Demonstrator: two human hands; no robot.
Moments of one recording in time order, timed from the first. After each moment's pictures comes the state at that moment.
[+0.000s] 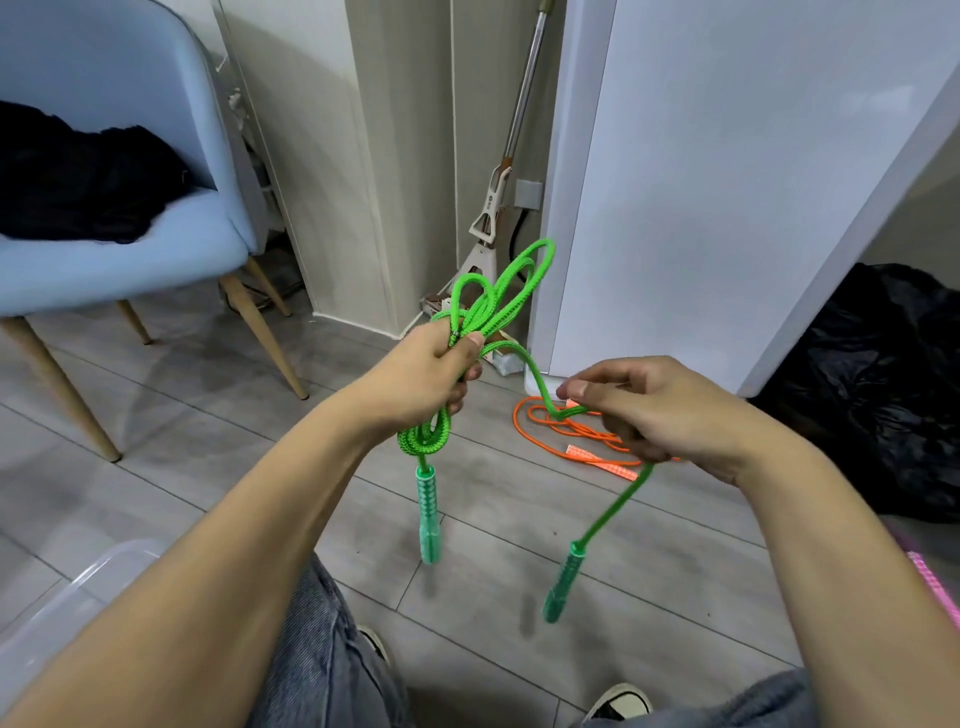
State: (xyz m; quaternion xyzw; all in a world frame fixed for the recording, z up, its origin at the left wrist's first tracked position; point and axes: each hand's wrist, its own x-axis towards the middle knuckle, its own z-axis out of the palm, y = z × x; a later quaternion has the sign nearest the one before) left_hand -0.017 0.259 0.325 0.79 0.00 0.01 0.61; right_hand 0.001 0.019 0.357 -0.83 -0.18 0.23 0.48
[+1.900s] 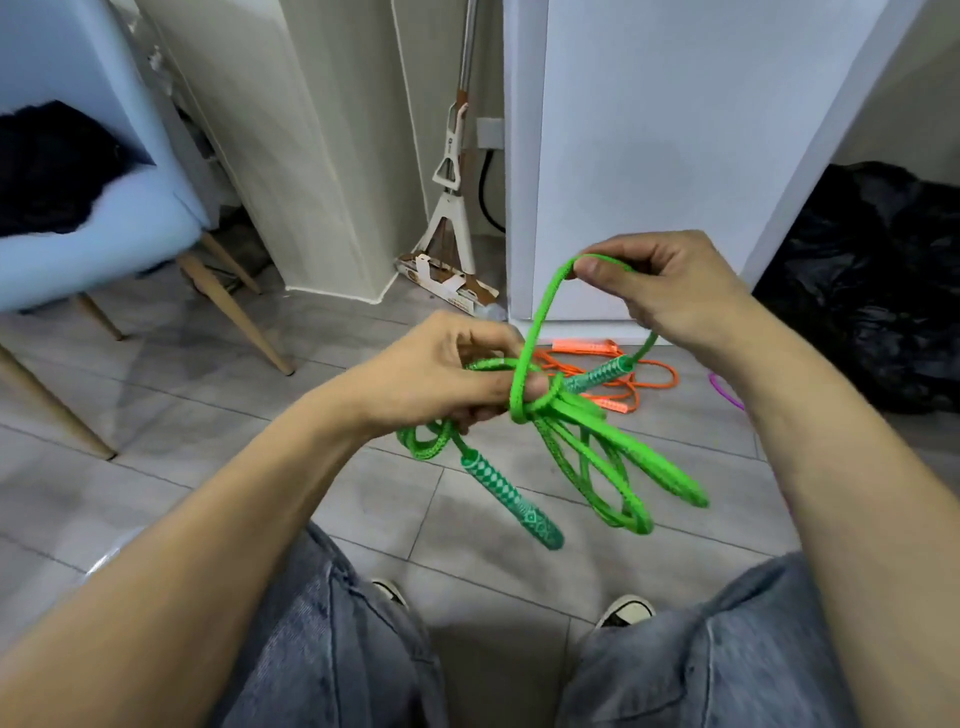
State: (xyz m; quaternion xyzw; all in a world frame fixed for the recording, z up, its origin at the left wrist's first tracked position) left_hand -0.063 0.226 0.340 0.80 -0.18 -0.15 0.56; right_hand 0.018 0.001 0.350 -0.79 -0.23 0.00 0.57
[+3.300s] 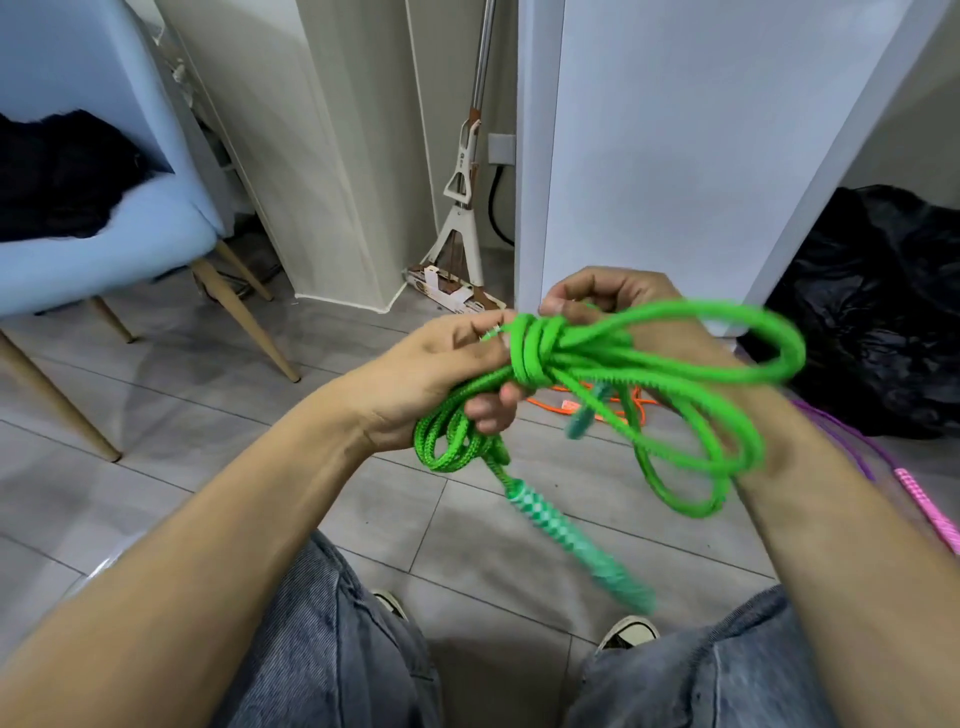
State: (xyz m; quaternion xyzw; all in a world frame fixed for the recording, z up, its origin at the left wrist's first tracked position) left_hand -0.060 0.229 0.340 0.55 -0.21 -0.24 0.77; right_hand 0.013 0.026 0.332 -0.69 -0.24 0.10 0.68
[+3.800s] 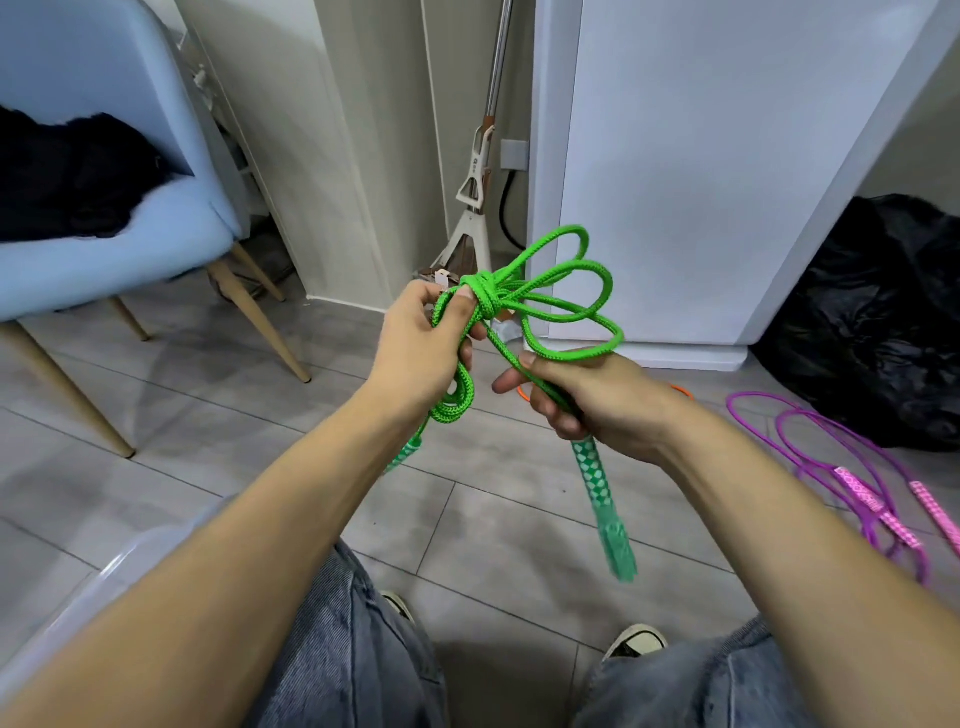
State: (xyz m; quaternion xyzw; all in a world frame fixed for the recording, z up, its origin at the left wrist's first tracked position) left_hand -0.035 0.238 0.318 0.74 0.08 0.17 0.65; right_hand -0.009 0.058 0.308 -0.70 -0.13 0.30 0.63
